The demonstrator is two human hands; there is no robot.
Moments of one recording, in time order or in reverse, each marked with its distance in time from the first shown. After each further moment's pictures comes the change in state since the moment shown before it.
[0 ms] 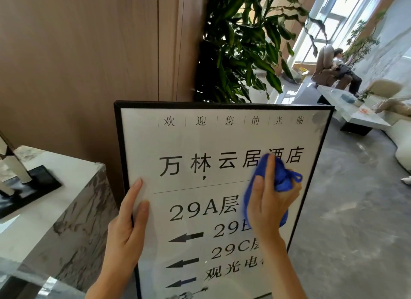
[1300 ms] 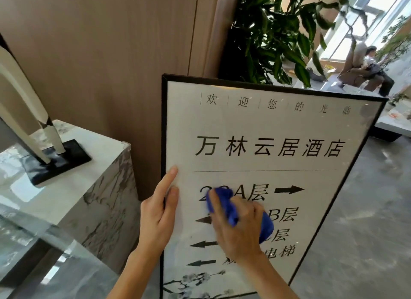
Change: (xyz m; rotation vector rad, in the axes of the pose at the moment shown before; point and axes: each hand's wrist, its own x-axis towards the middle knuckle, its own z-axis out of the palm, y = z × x) left_hand -0.006 -0.037 0.004 -0.024 0.027 0.170; right_hand -0.101 -0.025 0.031 -0.240 -0.270 -0.752
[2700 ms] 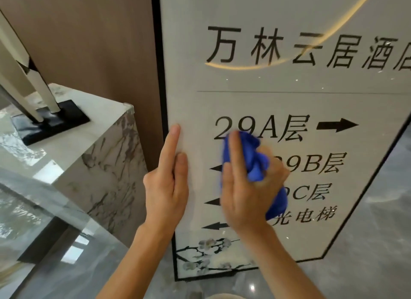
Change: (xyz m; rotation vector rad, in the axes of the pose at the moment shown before) left_hand -0.041 -0.045 0.011 0.226 0.101 0.186; right_hand -0.009 -0.048 0.021 0.319 0.331 0.331
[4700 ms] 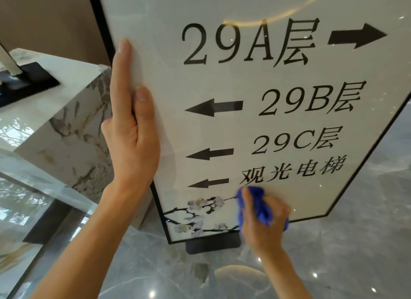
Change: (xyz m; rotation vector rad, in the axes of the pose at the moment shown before) left_hand -0.006 -0.031 0.017 0.001 0.137 0.250; right_hand -0.224 0.116 -0.017 -0.148 -0.302 0.381
